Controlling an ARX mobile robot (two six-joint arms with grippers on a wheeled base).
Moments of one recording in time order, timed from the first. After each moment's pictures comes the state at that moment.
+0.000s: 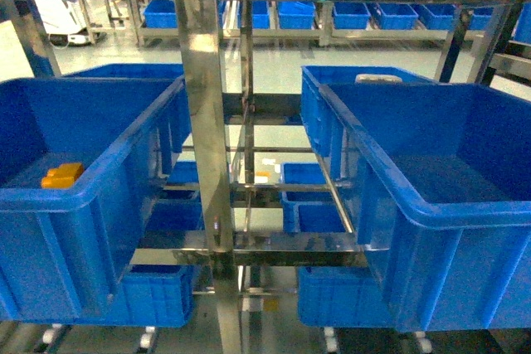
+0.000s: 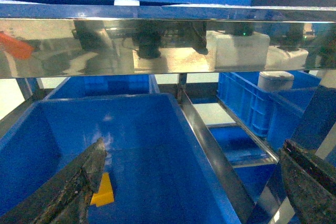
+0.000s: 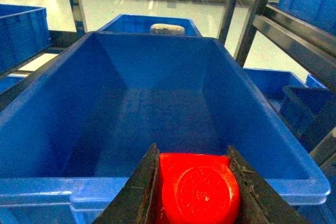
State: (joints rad) left arm 0.17 1.27 0.60 0.61 0.28 0.00; right arm -0.28 1.26 0.35 0.71 -0.28 -0.12
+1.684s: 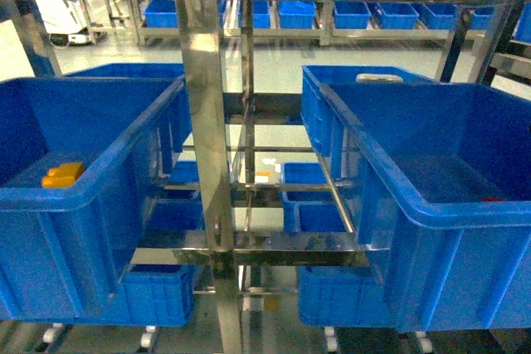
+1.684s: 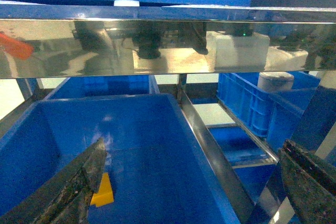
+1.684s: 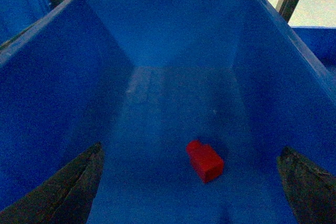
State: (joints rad) left arm 0.17 1.27 0.60 0.61 0.28 0.00; right arm -0.22 1.90 0.88 0.61 -0.30 -0.10
